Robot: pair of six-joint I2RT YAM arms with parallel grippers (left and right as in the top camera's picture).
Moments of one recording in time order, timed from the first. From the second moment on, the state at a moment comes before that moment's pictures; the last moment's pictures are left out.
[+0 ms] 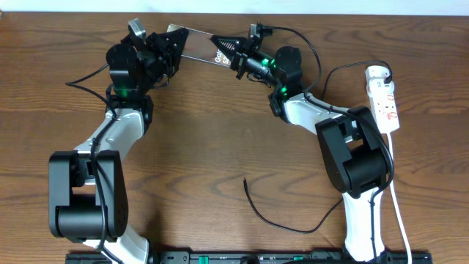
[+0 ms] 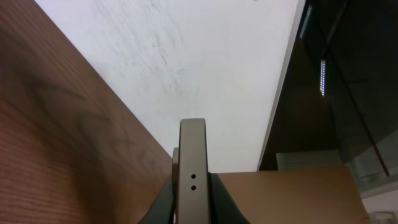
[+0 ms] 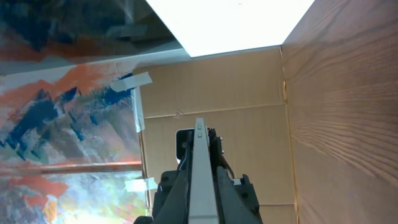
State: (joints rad) left arm -0.01 1.80 1.03 0.71 0.59 -1.41; right arm 0.43 2.23 1.39 1.05 -0.67 1.83
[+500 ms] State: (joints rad) left arm 0.00 1.80 1.03 0.71 0.59 -1.40; right arm 0.44 2.23 1.39 1.05 -0.64 1.83
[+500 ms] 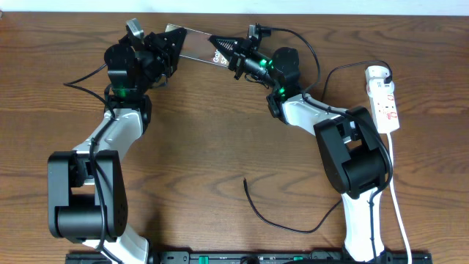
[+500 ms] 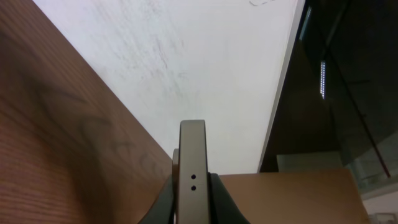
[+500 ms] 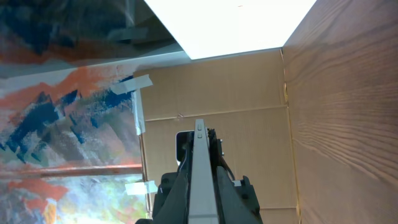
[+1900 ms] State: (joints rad) left arm 0.07 1.80 1.02 0.72 0.66 -1.35; right arm 0.48 2.23 1.39 1.07 -0.69 1.87
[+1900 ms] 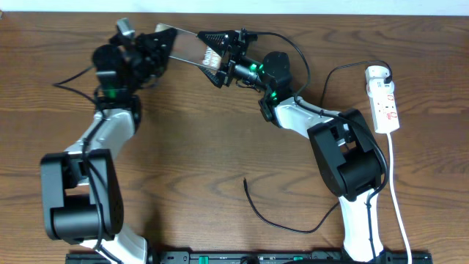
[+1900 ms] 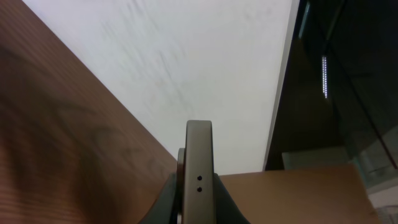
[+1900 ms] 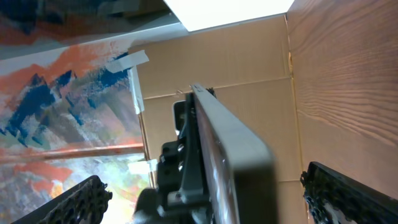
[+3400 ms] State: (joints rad) left arm 0.48 1.80 1.08 0.73 1.49 -1.52; right arm 0.29 2.23 1.92 0.28 -1.23 1.37
